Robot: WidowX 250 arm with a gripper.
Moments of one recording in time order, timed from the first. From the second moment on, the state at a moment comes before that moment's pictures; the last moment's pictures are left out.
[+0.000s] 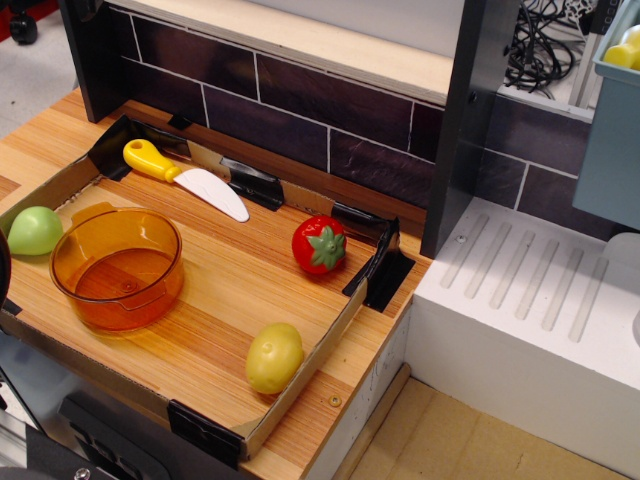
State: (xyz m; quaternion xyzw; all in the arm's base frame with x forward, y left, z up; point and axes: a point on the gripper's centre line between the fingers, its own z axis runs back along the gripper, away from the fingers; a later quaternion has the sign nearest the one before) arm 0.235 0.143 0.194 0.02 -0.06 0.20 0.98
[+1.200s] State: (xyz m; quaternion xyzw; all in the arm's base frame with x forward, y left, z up) arm 0.209 -0.005 0.116 -0.02 -0.03 0.11 0.99
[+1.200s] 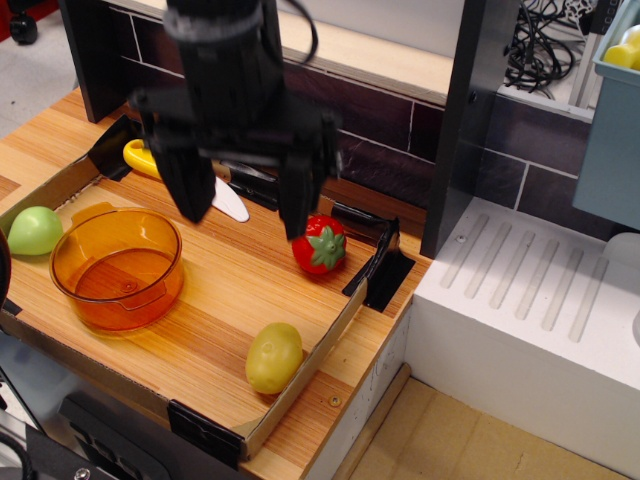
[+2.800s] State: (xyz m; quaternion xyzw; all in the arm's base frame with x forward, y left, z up) arm 0.201 -0.001 0.024 -0.02 -0.01 0.10 0.99
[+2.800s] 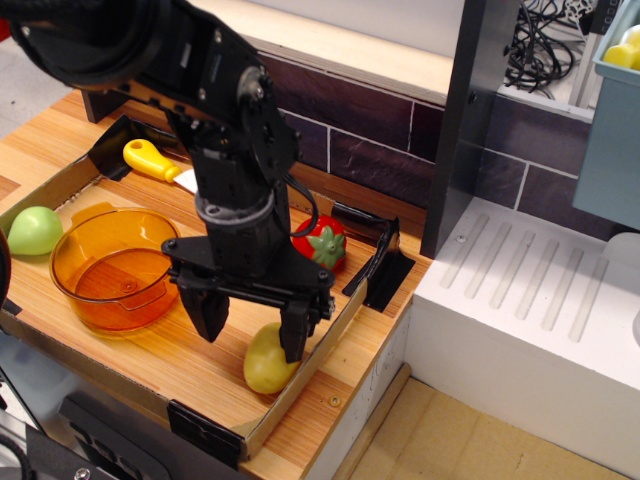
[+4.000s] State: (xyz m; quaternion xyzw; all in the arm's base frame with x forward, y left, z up) arm 0.208 0.016 0.069 -0.03 -0.02 0.17 0.98
